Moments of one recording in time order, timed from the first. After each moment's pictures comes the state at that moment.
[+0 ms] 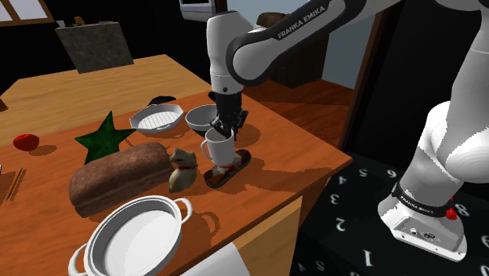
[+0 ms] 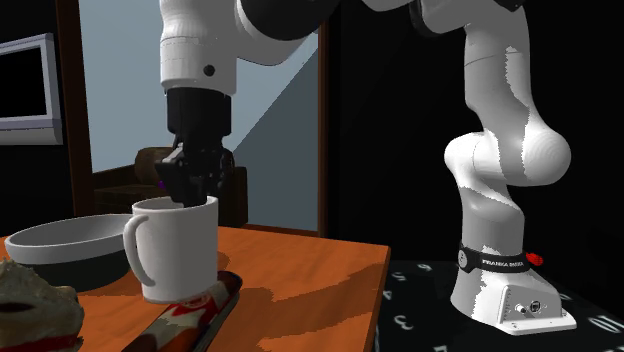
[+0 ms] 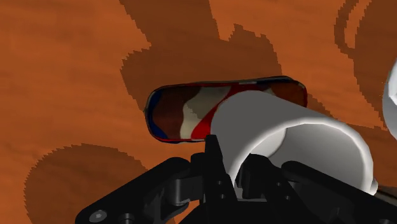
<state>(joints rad) 0.20 0.09 0.24 -2.01 0.01 2.13 0.59</state>
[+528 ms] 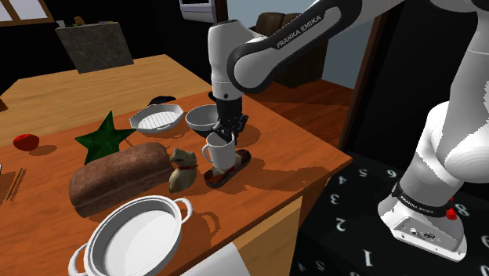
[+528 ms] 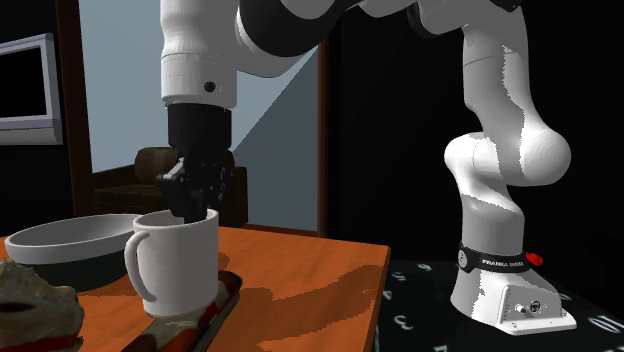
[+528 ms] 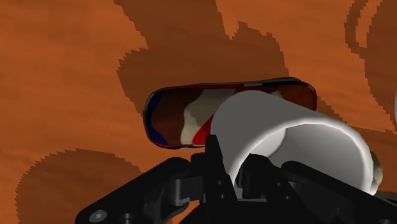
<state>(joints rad) 0.20 0.11 0.24 -2.03 0.01 2.17 0.59</state>
